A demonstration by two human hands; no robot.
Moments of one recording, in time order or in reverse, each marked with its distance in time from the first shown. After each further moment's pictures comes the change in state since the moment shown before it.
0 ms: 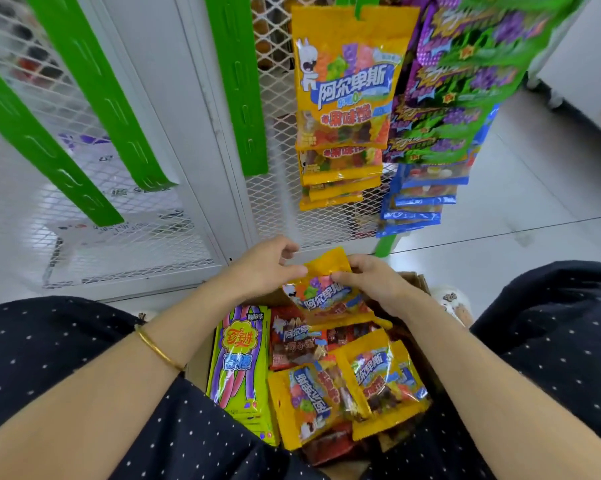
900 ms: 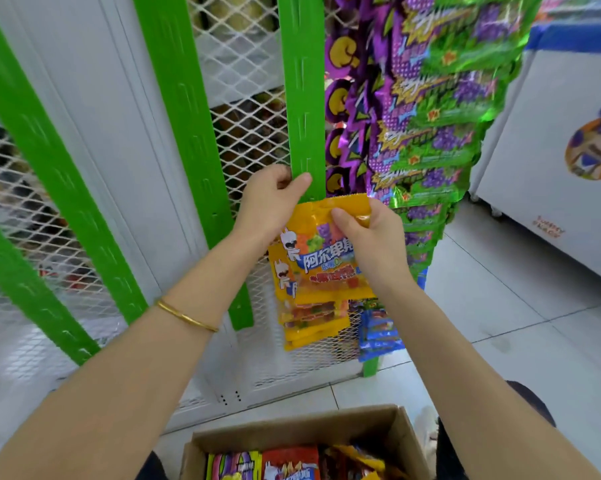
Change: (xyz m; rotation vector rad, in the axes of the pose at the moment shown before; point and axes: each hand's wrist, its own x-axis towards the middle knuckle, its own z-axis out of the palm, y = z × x) left_hand 0.030 0.231 -0.182 -0.208 0.704 0.461; right_hand -0.035 -0.263 -0.071 -0.018 0.726 -0.744
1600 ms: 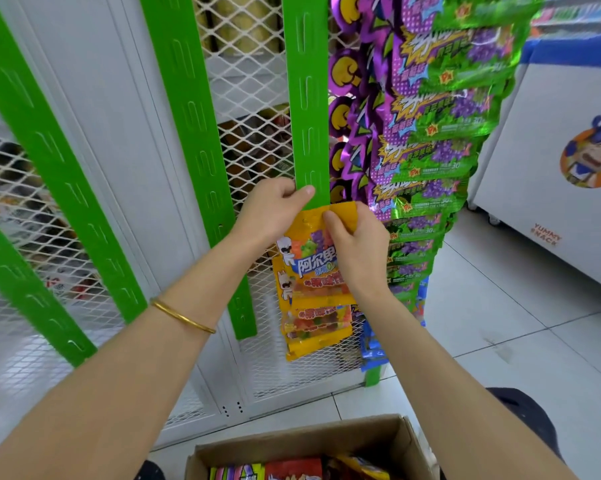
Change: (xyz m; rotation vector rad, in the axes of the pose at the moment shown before) left_hand 0.004 0.005 -0.012 0.106 -0.142 -0.026; right_hand 0.002 0.000 0.025 -0.196 0.141 -0.082
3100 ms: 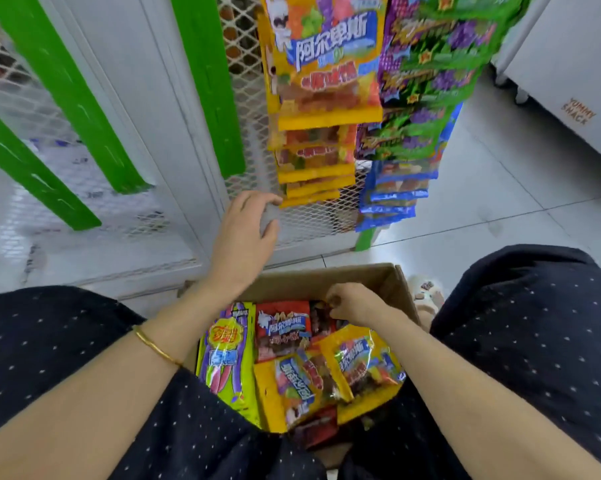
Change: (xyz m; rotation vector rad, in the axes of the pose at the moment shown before) left_hand -0.196 -0.174 0.102 0.121 -0.022 0.002; right_hand -0.241 0.218 -0.010 -0.672 -1.246 0.369
